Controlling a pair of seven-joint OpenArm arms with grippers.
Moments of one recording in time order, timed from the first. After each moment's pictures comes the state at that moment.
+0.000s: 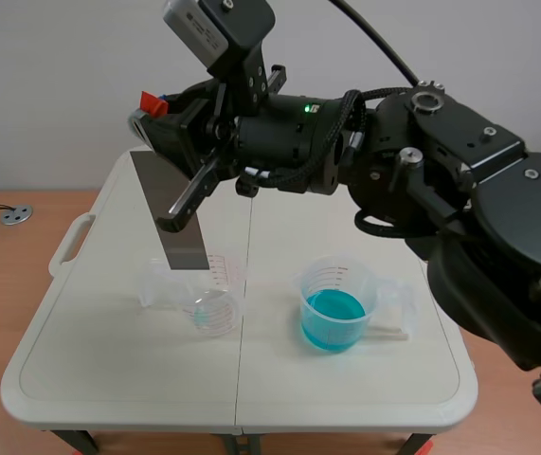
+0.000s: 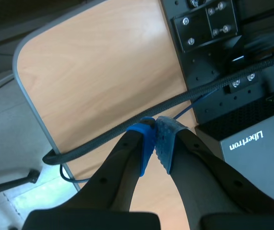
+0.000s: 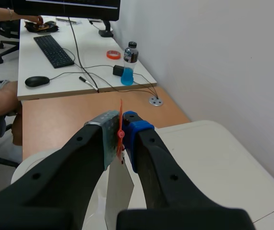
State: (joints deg) left arm 57.7 -18.6 -10.1 74.4 2.3 -32.6 -11.0; right arm 13.7 11.7 -31.1 90.6 9.2 37.1 -0.2
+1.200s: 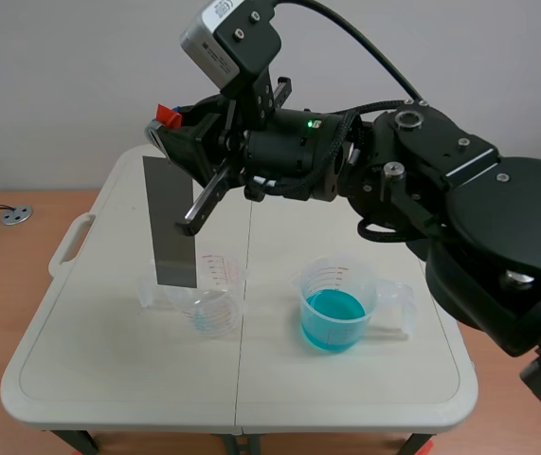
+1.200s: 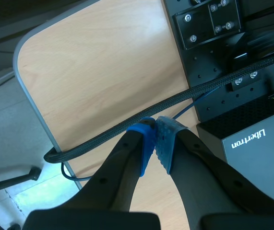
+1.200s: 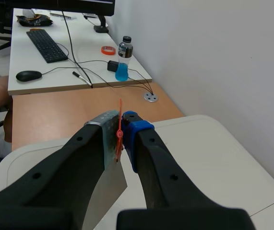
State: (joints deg) left arm 57.5 -18.6 -10.1 74.4 2.3 -32.6 -9.7; right arm 16.2 11.7 -31.6 84.3 5.8 36.9 6.3
